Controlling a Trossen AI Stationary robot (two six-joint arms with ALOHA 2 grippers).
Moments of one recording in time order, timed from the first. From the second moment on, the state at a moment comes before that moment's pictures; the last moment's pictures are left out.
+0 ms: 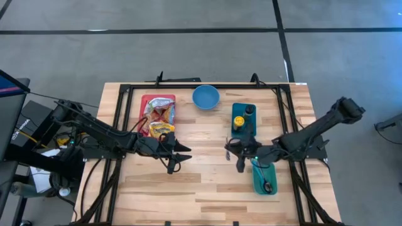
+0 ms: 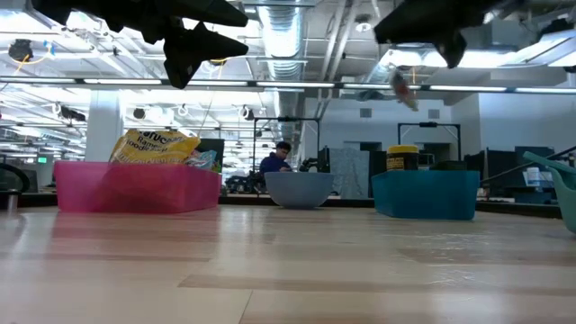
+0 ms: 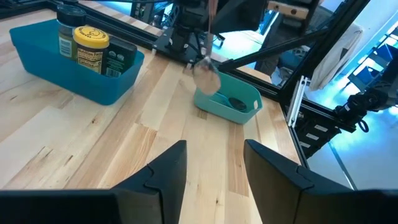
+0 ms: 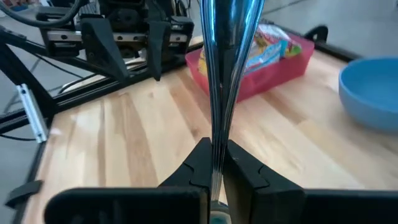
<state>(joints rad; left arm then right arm) -0.34 1.28 0.59 0.41 -0.34 -0.48 0.48 1.23 0.72 0.05 0.72 0.56</state>
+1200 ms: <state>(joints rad) -0.34 1.28 0.59 0.41 -0.34 -0.48 0.81 1.15 0.72 -0.78 0.54 1.66</state>
